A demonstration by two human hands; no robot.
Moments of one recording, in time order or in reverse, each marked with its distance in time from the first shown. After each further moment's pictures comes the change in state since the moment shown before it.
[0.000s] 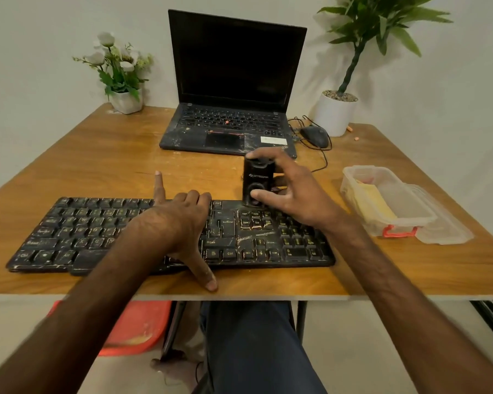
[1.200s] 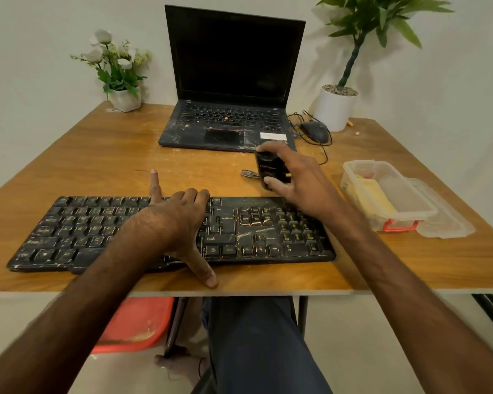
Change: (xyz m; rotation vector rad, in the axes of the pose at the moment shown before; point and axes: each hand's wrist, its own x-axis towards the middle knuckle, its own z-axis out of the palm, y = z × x) left_hand -0.003 -0.002 0.003 -0.004 -0.007 -0.018; right_hand 0.003 0.010 -0.010 -0.433 0.089 -0.022
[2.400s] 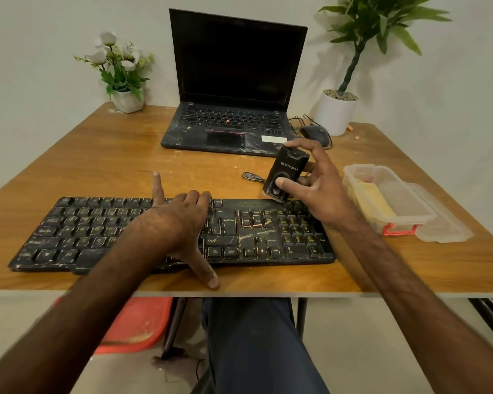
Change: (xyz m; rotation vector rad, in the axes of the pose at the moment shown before) left_hand 0.000 0.000 0.001 -0.012 -0.007 -0.009; right_hand -0.016 0.003 -0.003 0.717 0.161 0.218
